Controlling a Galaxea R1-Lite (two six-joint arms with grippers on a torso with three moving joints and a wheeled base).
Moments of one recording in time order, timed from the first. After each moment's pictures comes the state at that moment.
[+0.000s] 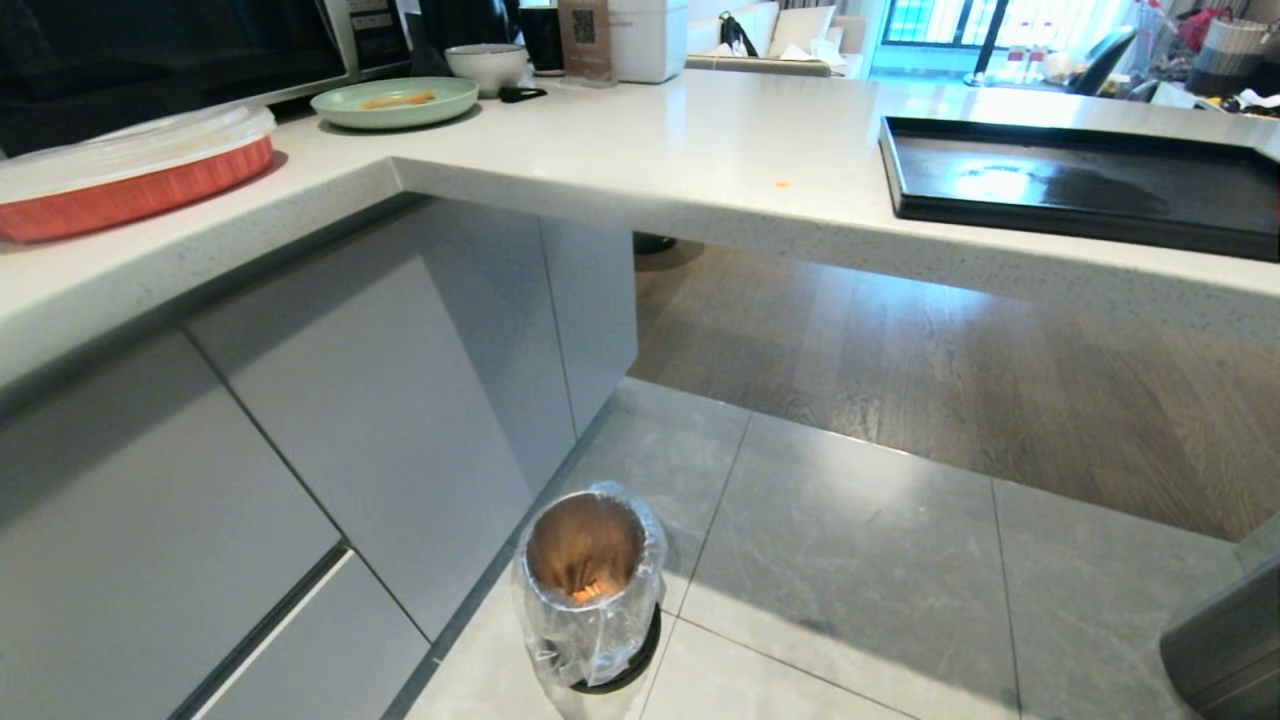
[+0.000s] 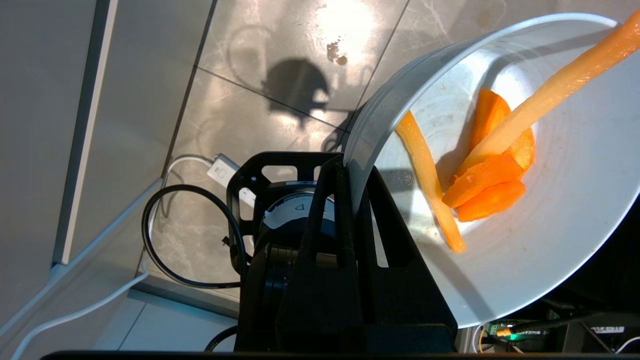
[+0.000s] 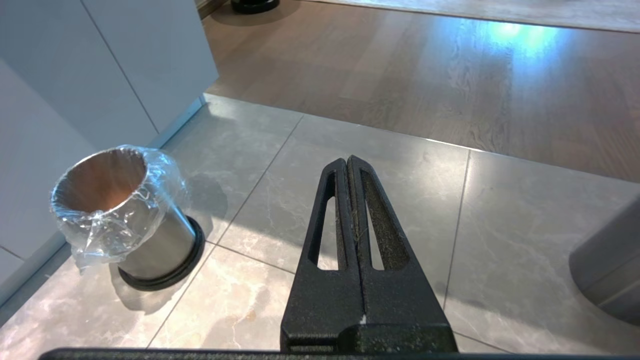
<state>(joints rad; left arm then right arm) -0.19 0.89 -0.76 0.99 0.03 -0.19 0.00 0.00 0.00 0.00 -0.01 0.04</state>
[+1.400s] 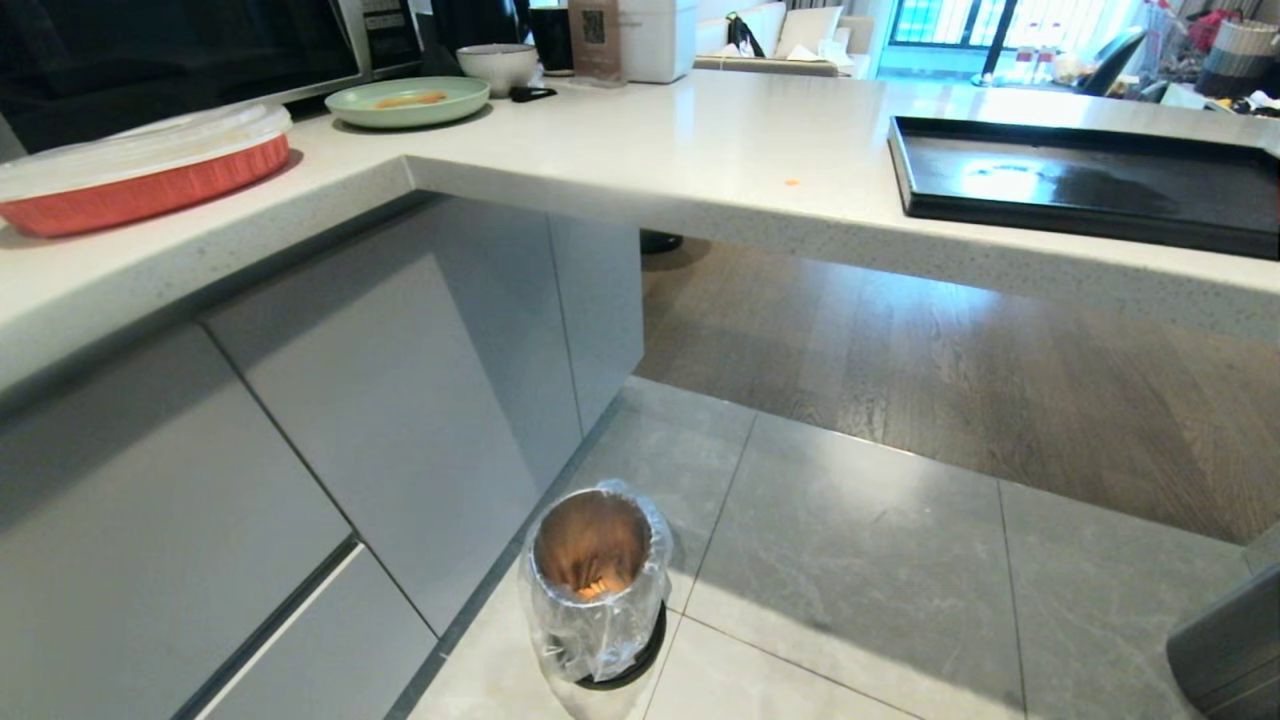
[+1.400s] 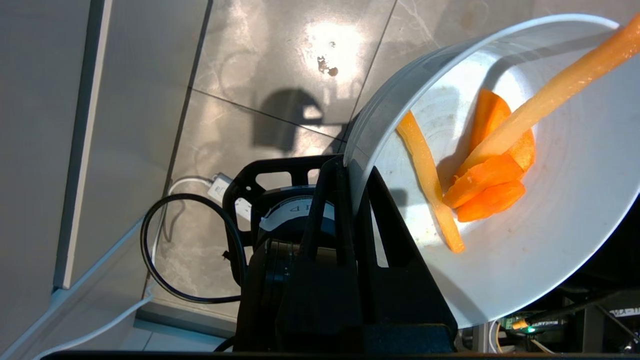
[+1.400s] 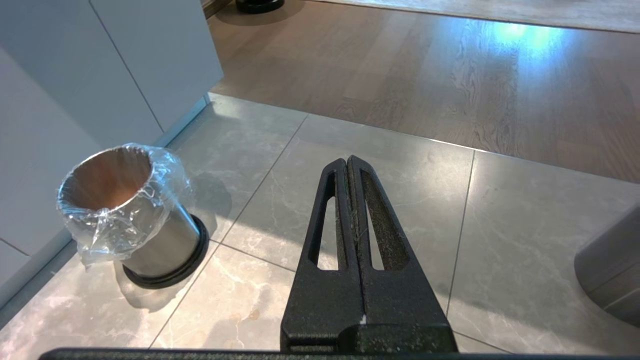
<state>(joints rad) -0.27 0.78 -0.73 0.99 0.03 -0.19 0.00 0.00 0.00 0.00 -0.01 0.04</state>
